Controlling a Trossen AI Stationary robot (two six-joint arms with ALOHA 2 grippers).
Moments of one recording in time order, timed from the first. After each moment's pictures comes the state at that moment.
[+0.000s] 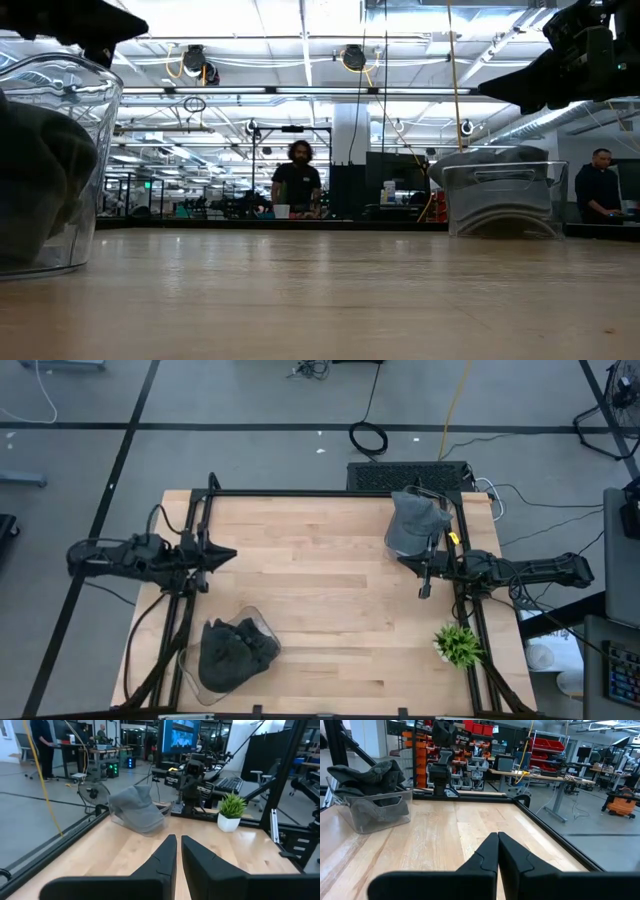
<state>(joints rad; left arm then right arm) -0.12 0.18 0.40 -0.24 -0.27 -0.10 0.05 0.25 0.09 0.16 0.26 -0.09</state>
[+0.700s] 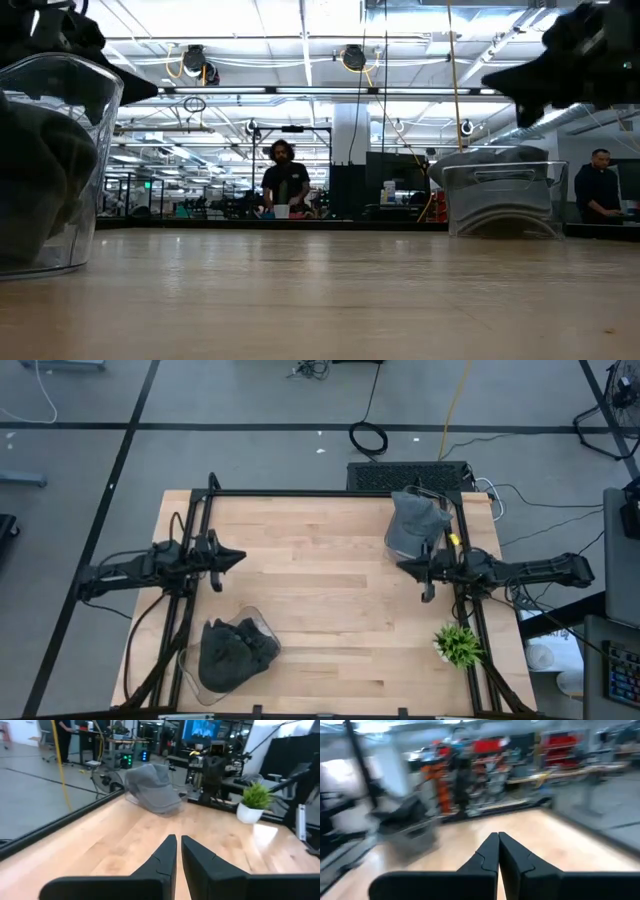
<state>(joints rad) 0.10 0.01 0.13 -0.17 -0.12 -0.17 0.05 0.26 0.02 0.32 0.19 0.14</state>
